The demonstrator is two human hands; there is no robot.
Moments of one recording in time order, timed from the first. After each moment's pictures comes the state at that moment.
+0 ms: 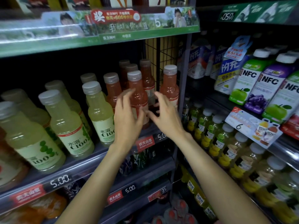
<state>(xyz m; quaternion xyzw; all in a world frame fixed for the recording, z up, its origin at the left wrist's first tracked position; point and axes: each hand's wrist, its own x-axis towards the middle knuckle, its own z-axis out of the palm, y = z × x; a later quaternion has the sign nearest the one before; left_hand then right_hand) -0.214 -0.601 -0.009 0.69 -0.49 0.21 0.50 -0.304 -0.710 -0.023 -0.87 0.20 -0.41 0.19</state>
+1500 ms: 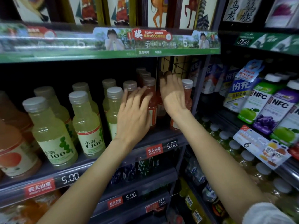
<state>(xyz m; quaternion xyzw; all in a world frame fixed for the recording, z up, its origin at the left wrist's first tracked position) -0.193 -0.580 0.023 0.73 -0.52 0.38 0.23 -0.240 -0.733 0.054 -0.85 0.26 -0.37 -0.26</state>
